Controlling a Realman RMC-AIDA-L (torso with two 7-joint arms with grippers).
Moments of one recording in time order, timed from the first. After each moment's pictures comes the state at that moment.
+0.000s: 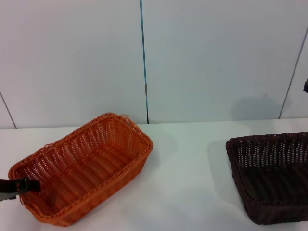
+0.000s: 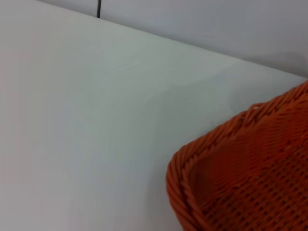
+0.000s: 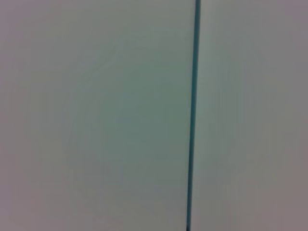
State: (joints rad) left arm -0.55 -2.15 0.78 1.04 2.82 1.03 -2.84; right arm 0.53 2.07 1.90 0.95 0.15 -0.07 0.04
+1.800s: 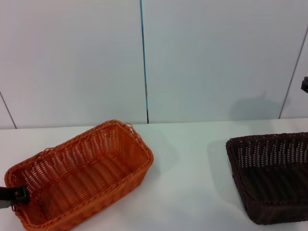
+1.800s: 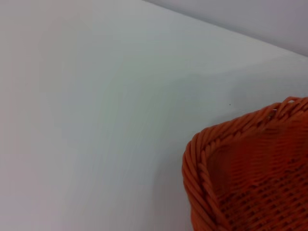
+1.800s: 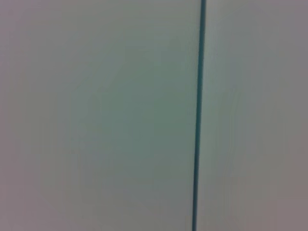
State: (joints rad) left arm -0.57 -2.13 0.76 0.95 2.82 1.01 -2.85; right arm 0.55 2.07 1.90 0.90 0.15 0.00 0.04
